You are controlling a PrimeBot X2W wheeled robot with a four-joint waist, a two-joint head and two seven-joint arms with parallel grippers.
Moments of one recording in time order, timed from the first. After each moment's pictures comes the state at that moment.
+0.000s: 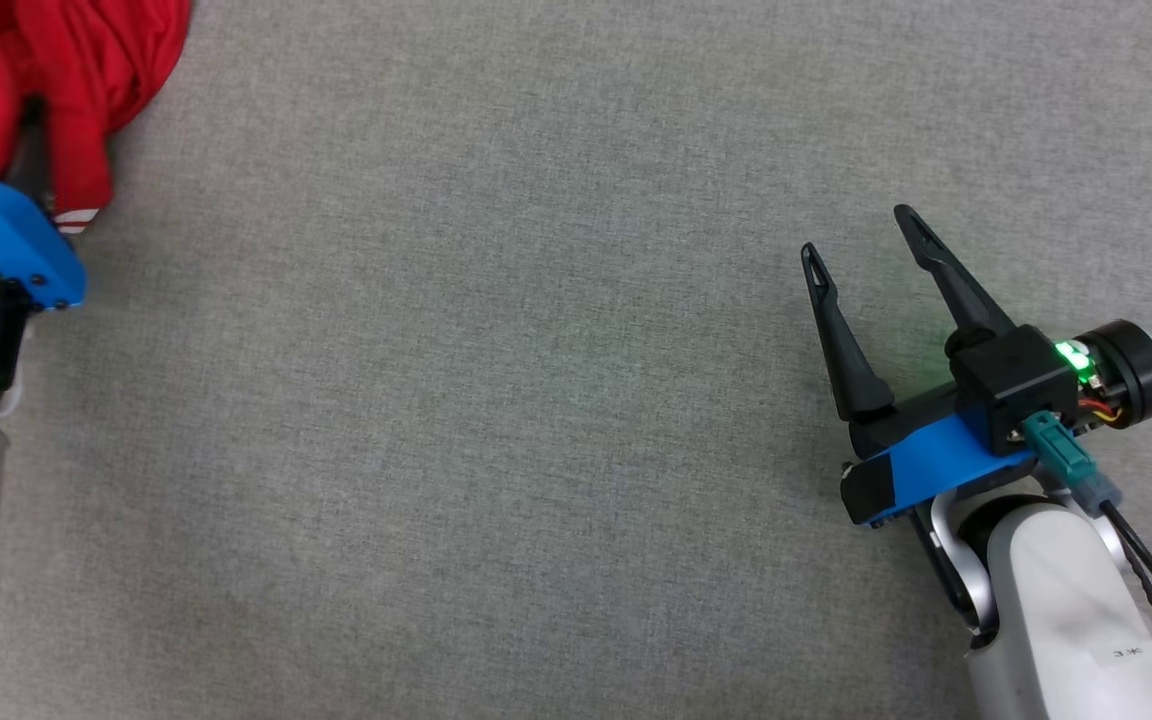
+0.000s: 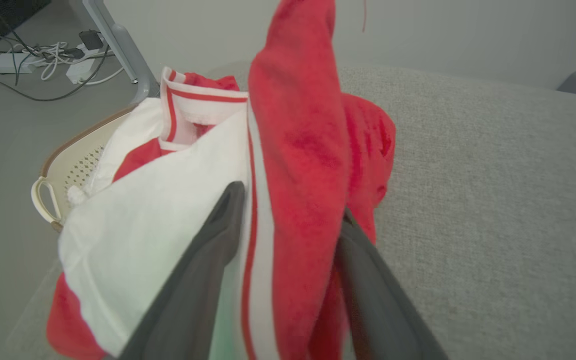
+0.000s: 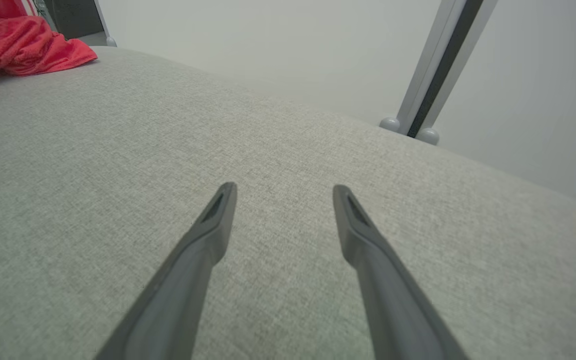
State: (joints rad) left arm -0.91 0.43 -0.24 0.87 -0.54 -0.13 0.05; right arm -0.36 -0.05 0.12 0.00 -0.14 0.13 0.01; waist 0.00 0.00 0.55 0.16
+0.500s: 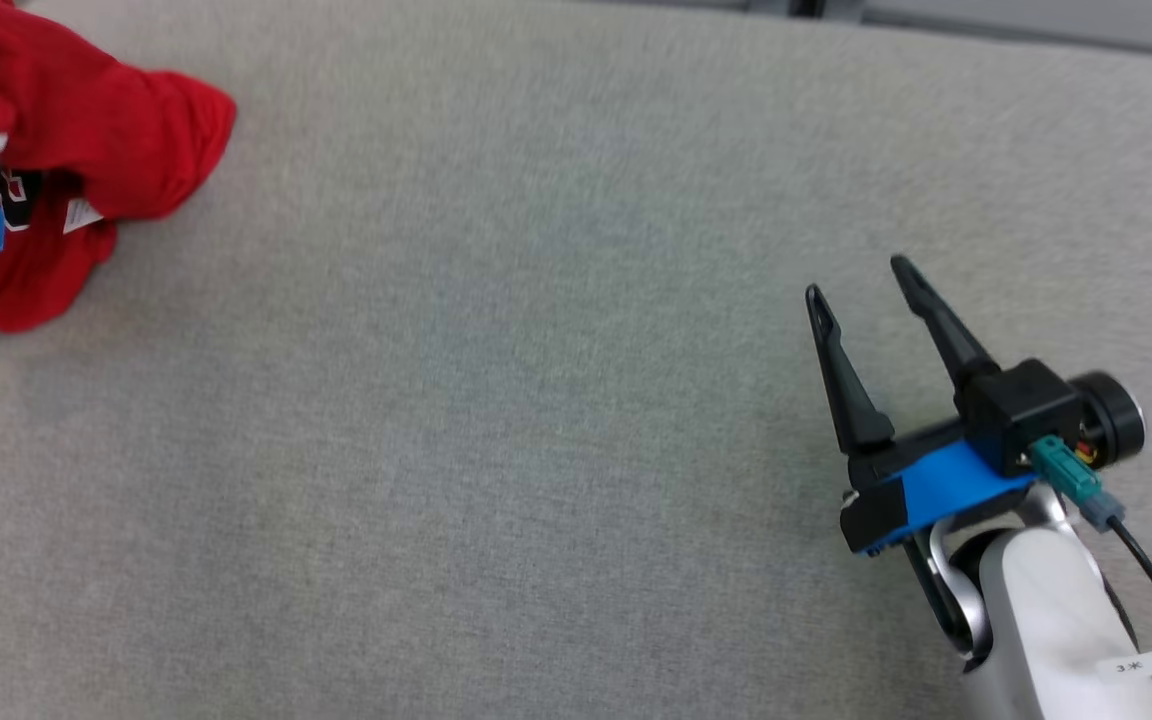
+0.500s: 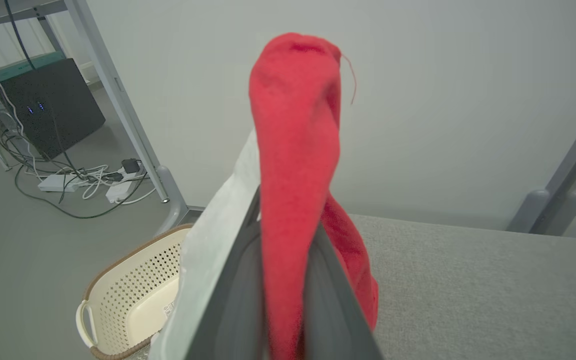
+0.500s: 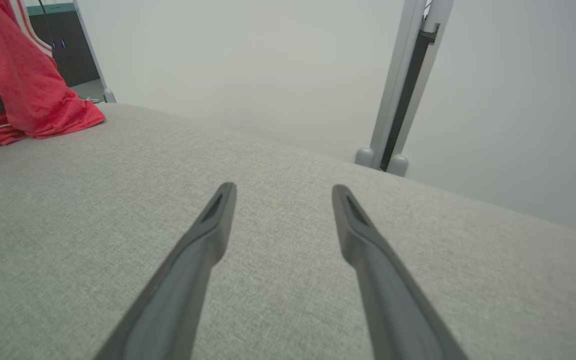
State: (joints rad) left arm -0.99 0.52 -0.32 0.90 -0.57 -0.13 -0.11; right arm -0.35 -0.05 0.10 0.12 -0.04 0.13 -0.09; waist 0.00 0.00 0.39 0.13
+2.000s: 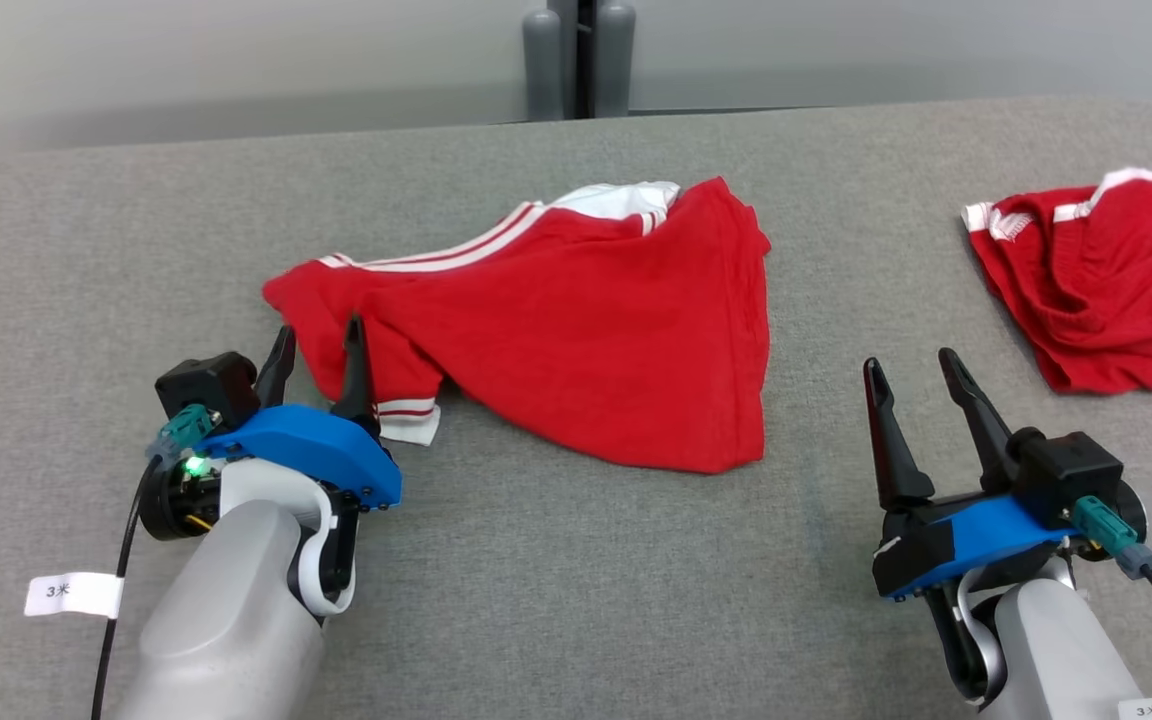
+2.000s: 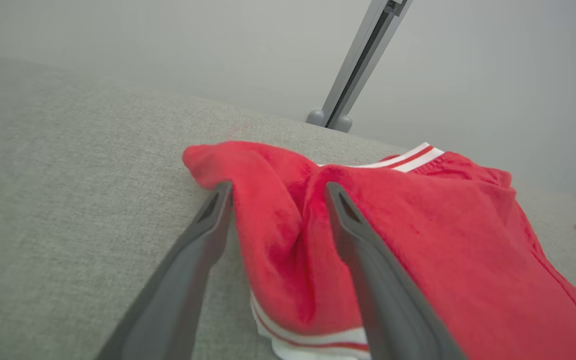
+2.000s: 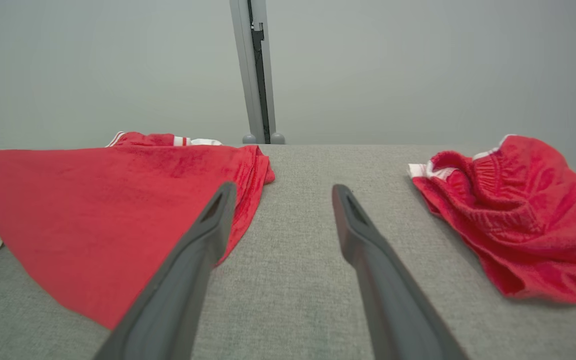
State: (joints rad) left arm -0.59 0.15 -0.43 0.81 -0.72 0.03 -0.25; right arm -0.30 -0.05 0.02 0.39 0.11 0.13 -0.26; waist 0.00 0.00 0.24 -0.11
